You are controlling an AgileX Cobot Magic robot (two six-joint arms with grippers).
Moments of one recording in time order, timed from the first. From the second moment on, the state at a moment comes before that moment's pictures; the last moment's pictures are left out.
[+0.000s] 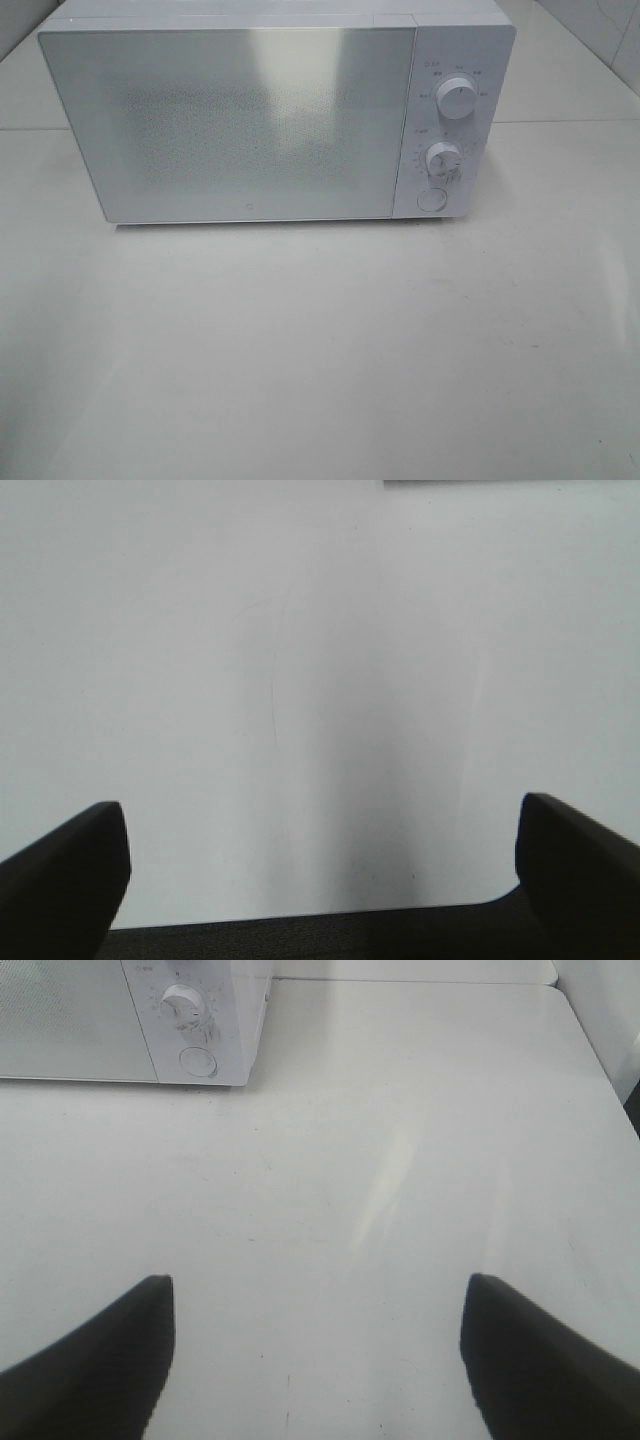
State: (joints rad) left arm 0.02 0.52 -0.66 -0.07 1.11 0.11; right arm 0.11 0.00 -0.51 -0.07 1.04 0.08
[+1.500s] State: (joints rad) left arm 0.02 0.00 -0.50 -0.08 1.04 0.10; right arm 0.11 0.00 -0.51 -0.07 1.04 0.08
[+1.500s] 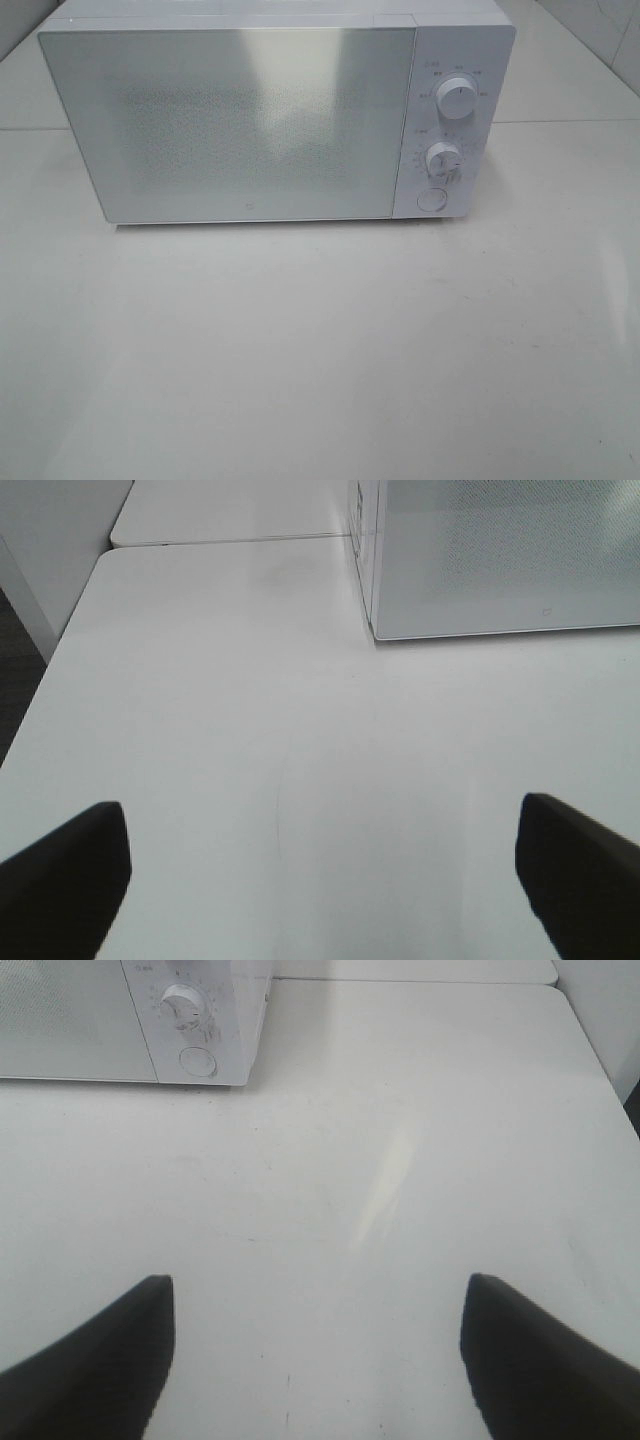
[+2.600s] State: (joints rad) left arm 0.02 0.00 -0.50 -0.08 1.04 0.10; right arm 0.11 0.00 -0.51 -0.07 1.04 0.08
